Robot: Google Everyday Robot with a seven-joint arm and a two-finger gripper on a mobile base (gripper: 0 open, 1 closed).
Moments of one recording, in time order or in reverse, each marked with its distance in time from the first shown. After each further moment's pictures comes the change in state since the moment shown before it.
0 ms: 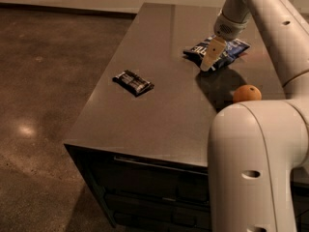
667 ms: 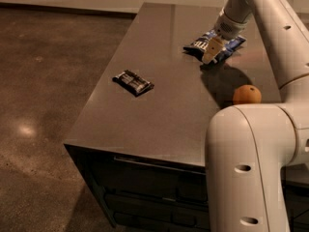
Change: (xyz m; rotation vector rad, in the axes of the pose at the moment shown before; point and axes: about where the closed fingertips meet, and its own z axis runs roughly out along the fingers) arm -0.006 -0.010 0.003 -0.010 -0.069 0.041
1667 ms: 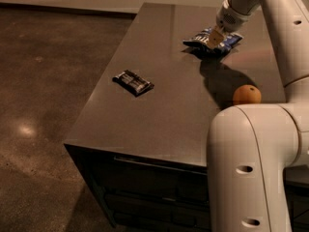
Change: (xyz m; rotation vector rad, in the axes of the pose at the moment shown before) arm -0.017 0.005 -0.028 -0.003 -0.081 -0.027
